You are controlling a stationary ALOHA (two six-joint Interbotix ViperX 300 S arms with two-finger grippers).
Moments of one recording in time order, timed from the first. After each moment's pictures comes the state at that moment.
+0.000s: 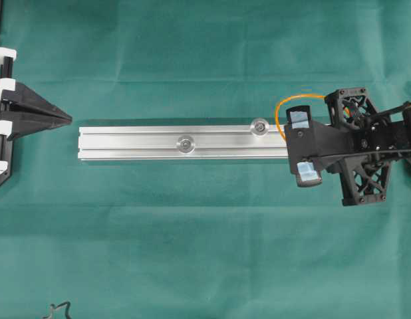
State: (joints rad) left arm 0.00 -0.96 0.96 0.03 0.44 -0.01; right arm 0.15 -0.31 0.54 -0.10 1.08 0.22
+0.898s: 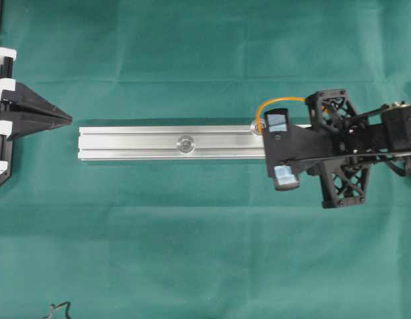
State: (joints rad) left arm 0.00 -0.96 0.96 0.03 0.44 -0.01; right arm 0.15 -0.22 0.44 -0.11 1.06 0.21
